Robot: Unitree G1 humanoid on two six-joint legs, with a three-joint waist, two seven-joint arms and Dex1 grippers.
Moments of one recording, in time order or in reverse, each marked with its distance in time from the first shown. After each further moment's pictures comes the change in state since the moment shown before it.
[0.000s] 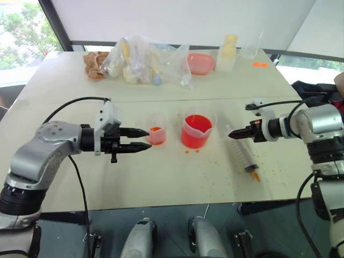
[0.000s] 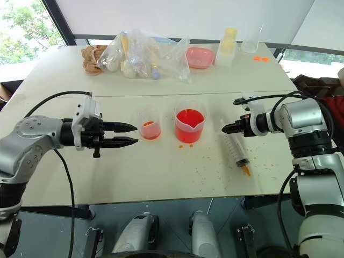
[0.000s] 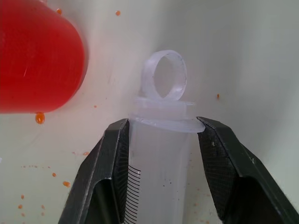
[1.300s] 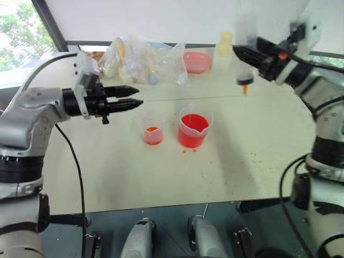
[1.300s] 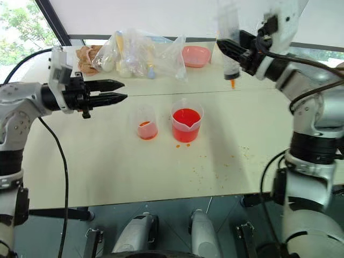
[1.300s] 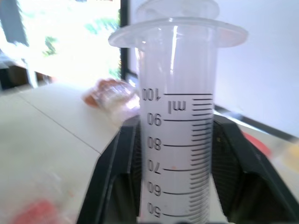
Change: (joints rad) left arm -0.345 -0.054 0.060 0.317 0.017 -0.050 -0.018; right arm -0.070 0.336 -0.478 -0.456 0.084 -0.525 -0.251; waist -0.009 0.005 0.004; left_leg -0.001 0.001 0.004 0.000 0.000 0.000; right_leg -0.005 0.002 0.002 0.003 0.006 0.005
